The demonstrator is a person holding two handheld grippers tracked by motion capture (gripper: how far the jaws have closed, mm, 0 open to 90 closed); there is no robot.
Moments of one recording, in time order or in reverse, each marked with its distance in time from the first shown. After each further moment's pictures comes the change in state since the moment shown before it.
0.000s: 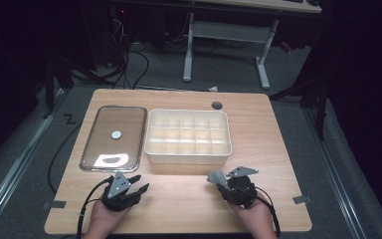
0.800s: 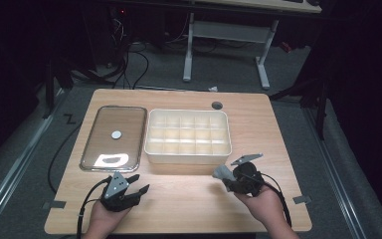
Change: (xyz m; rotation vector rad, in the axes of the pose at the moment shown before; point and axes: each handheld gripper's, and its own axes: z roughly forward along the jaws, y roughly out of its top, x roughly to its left) left arm 0.001 0.000 -0.004 -0.023 -0.020 -0.031; right arm -0.022 0.030 -0.020 0.114 0.032 -0.020
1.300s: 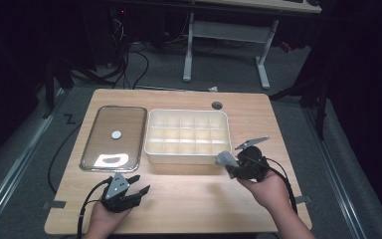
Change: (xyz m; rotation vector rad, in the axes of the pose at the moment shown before) left arm -0.003 0.000 0.000 0.005 -0.001 0.010; right arm -0.013 0.038 -0.030 -0.014 0.002 -0.003
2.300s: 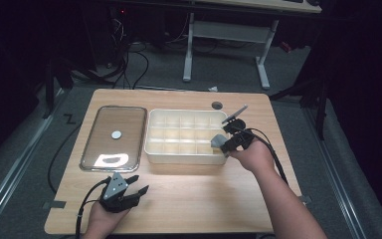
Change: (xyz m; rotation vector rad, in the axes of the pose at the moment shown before) left arm 0.003 -0.001 -0.002 0.000 -0.001 -0.002; right arm -0.034 0.077 0.049 0.230 -0.033 0.047
